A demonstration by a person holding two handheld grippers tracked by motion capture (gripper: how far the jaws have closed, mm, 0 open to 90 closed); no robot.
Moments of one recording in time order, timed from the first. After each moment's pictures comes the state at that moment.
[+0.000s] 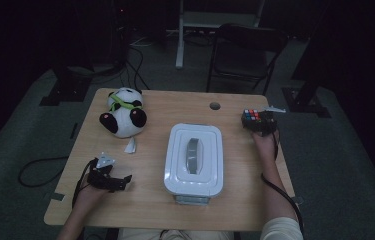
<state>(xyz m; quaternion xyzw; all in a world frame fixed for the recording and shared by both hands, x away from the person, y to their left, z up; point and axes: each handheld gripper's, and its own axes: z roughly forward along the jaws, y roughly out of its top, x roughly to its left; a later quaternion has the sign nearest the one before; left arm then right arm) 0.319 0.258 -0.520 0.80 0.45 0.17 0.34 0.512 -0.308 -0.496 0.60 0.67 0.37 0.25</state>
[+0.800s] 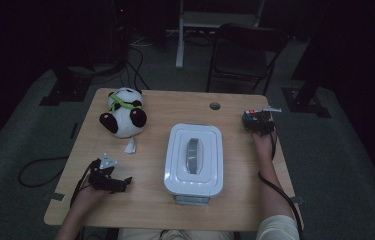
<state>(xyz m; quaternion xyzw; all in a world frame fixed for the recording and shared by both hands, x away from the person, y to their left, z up) 0.321 0.254 -0.524 0.82 0.44 0.18 0.32 0.518 -0.304 -0.505 0.61 0.67 0.33 0.26</state>
